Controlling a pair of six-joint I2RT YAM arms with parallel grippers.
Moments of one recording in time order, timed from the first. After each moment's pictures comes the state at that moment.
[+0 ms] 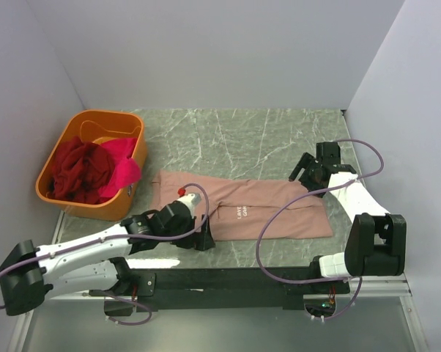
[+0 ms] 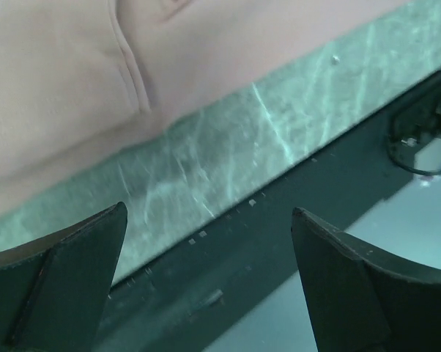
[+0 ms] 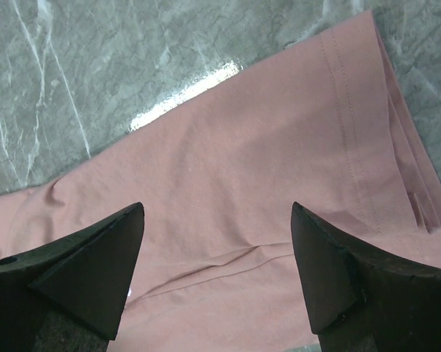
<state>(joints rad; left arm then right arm) -1.00 1.01 0.56 -0.35 0.04 -0.81 -0.02 1.37 0.88 -0.51 -0.03 0.57</state>
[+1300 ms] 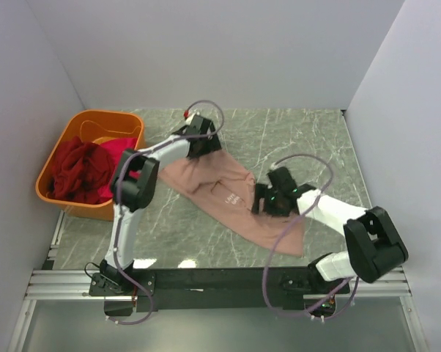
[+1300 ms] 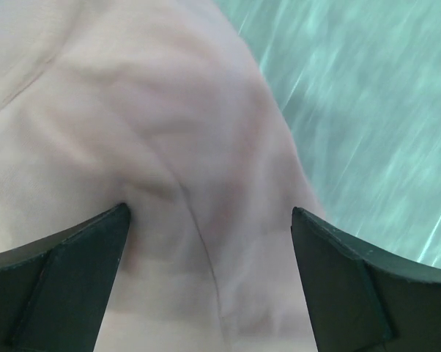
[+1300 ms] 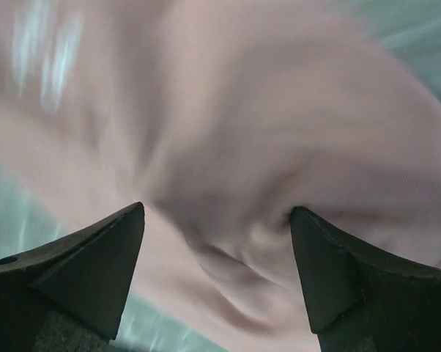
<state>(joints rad) -0.49 2.18 1.62 -0.30 -0.17 -0.72 0.44 1.39 0.67 -0.35 -0.05 0.54</state>
